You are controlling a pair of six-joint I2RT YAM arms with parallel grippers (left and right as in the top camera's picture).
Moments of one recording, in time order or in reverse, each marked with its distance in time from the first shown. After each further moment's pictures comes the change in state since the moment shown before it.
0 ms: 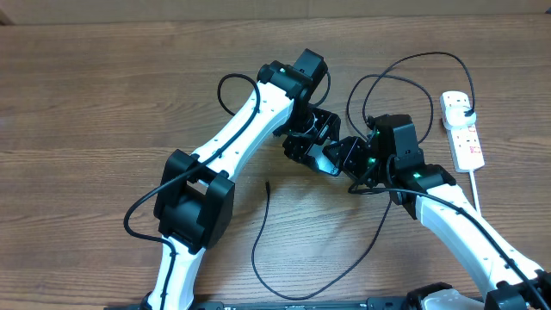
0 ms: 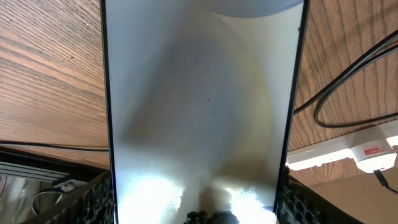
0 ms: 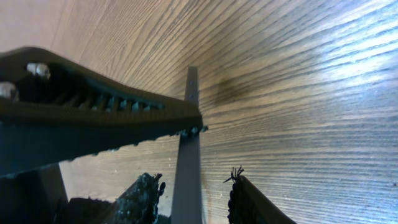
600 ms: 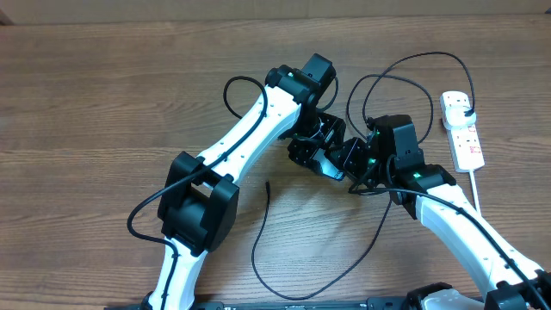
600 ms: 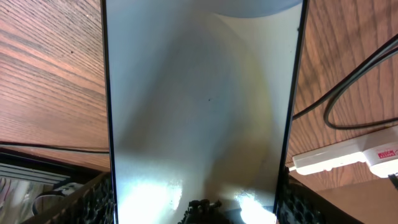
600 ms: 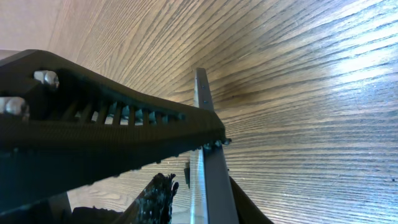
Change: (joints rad) left arm -0.031 0.000 0.000 0.000 -0.030 -0.021; right arm 0.000 0.000 0.000 -0.012 -0.003 -0.002
